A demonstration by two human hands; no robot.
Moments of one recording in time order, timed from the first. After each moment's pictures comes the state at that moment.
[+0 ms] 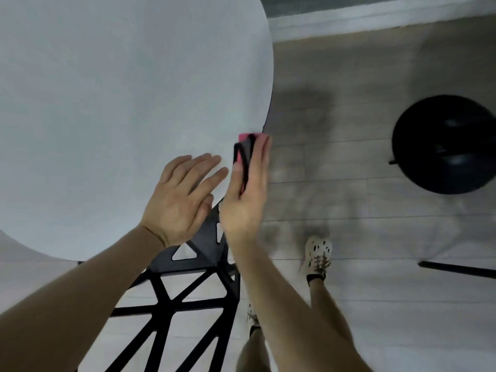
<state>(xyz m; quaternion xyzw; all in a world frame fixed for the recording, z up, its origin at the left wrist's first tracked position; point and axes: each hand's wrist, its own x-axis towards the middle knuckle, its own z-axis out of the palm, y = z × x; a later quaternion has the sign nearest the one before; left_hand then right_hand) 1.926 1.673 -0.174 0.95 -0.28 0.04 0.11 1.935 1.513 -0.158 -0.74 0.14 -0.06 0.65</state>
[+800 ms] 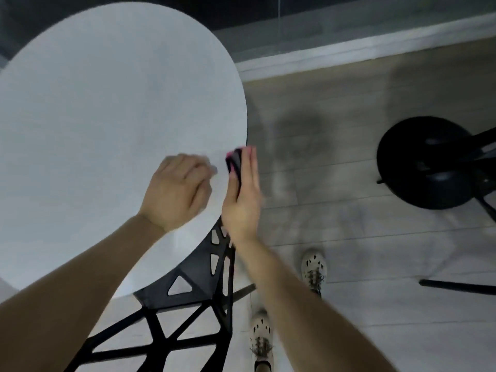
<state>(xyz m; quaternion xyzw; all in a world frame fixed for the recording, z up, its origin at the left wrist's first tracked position) 2.021 1.643 -0.141 0.95 -0.26 0.10 0.10 1.997 1.480 -0.155 -0.76 0.09 -0.02 0.64</state>
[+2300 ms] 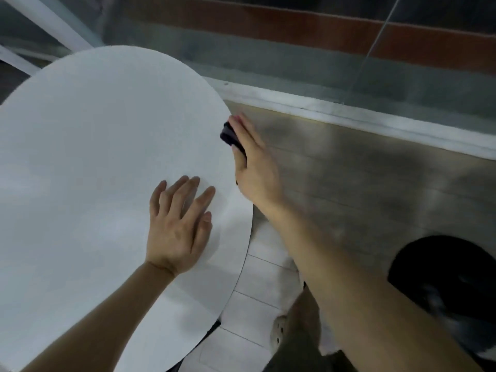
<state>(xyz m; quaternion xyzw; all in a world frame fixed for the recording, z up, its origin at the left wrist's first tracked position) 2.180 1.623 -0.166 0.99 0.06 0.09 0.07 2.367 1.488 -0.145 -0.79 -0.23 0.17 0.54</state>
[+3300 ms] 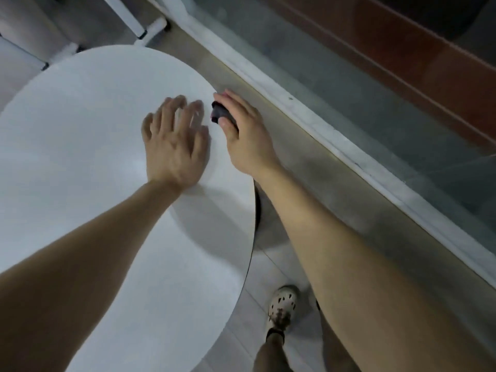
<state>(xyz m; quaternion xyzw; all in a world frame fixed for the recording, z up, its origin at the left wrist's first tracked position) 2.386 1.750 -0.164 0.91 0.41 0.11 0.00 2.537 1.660 -0.166 -0.70 -0.44 0.29 0.49</state>
